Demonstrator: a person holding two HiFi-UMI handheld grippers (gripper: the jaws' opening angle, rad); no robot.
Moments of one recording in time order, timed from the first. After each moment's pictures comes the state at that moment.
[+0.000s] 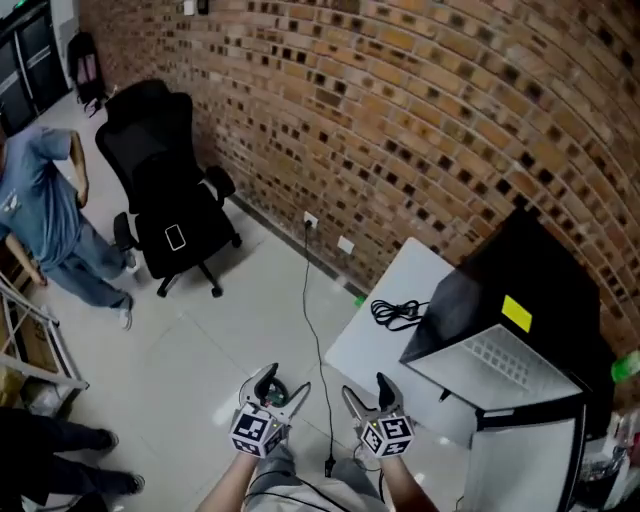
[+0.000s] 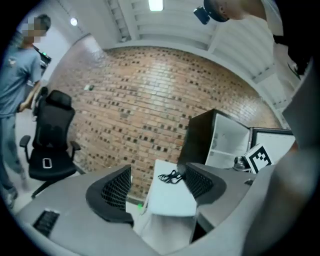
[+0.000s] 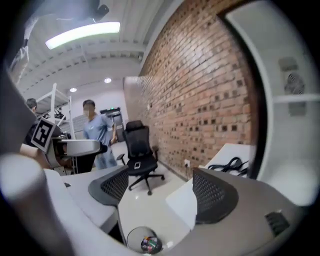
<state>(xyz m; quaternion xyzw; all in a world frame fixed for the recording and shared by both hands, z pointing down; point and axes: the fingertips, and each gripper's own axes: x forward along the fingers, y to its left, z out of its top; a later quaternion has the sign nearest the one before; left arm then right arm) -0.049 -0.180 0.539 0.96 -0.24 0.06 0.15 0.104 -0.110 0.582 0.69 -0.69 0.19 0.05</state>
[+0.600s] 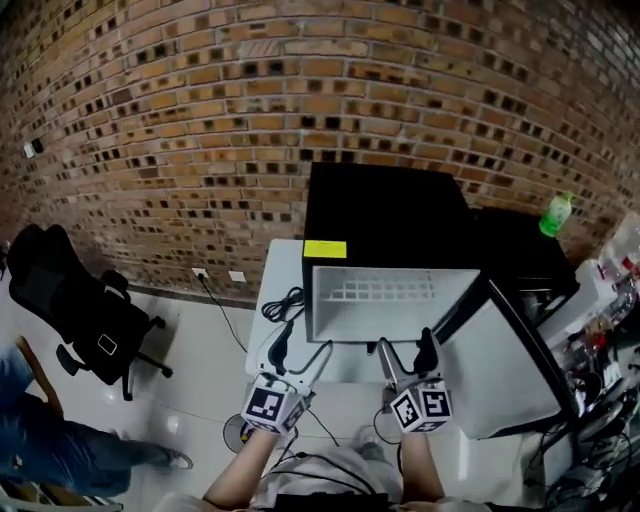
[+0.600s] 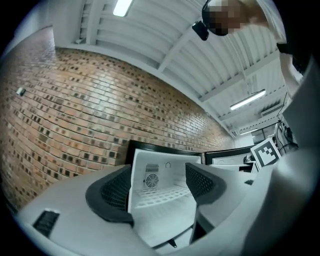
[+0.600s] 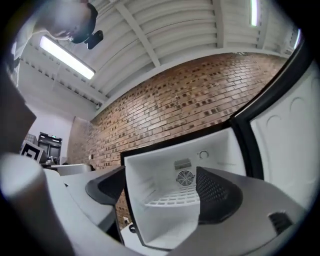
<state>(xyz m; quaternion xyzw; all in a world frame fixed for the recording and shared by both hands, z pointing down) 0.190 -0.004 0.344 1.00 0.00 -0.07 0.04 0.305 0.162 0.350 0.90 -0.41 -0.01 -0.12</state>
